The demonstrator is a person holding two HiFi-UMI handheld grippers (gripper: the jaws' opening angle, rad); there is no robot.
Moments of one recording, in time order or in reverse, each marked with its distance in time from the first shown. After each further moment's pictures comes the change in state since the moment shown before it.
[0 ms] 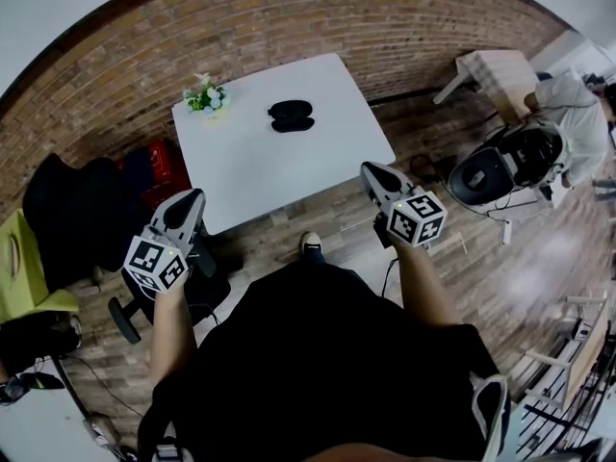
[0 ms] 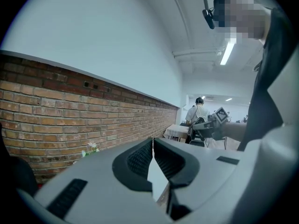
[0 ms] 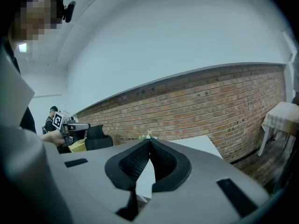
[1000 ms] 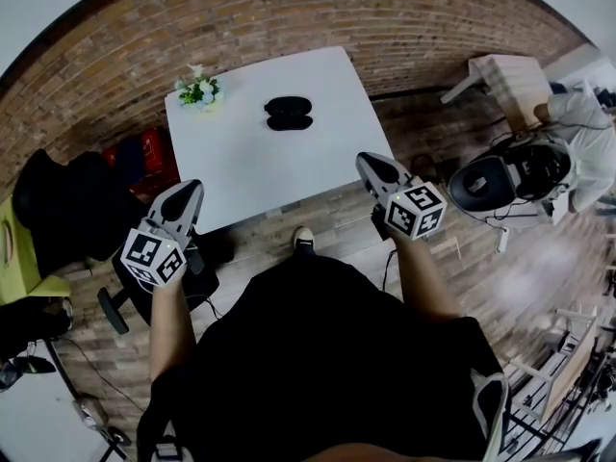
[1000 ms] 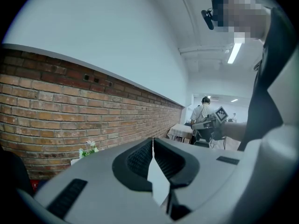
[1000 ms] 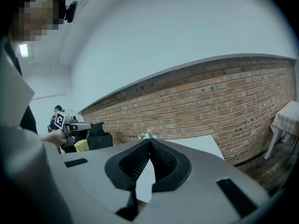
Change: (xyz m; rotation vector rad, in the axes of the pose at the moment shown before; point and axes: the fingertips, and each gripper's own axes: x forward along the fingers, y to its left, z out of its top) left arm 0.063 0.014 -0.006 -0.037 0.017 0.049; right arm 0.048 -0.054 0.011 -0.013 0.051 0.078
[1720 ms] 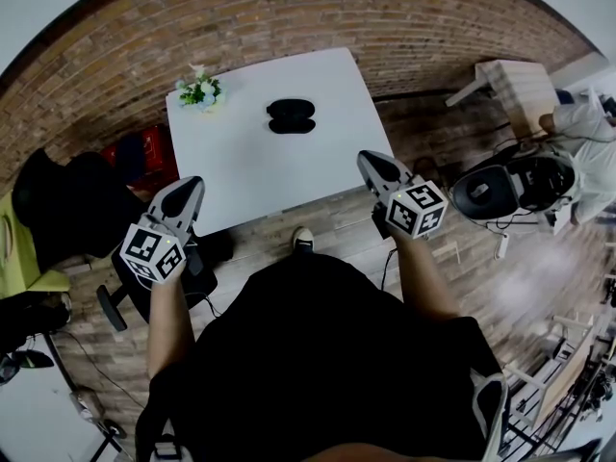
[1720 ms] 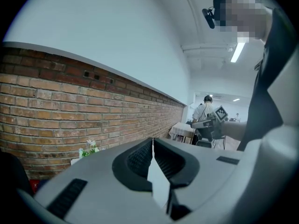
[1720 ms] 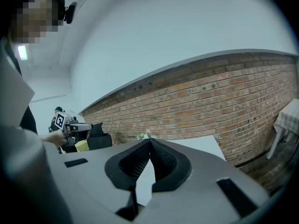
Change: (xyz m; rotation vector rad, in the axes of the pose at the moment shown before) left arm 0.025 0.015 0.004 -0.009 0.030 0.013; right arm 0.023 -0.023 0.009 0.012 0.012 0.023
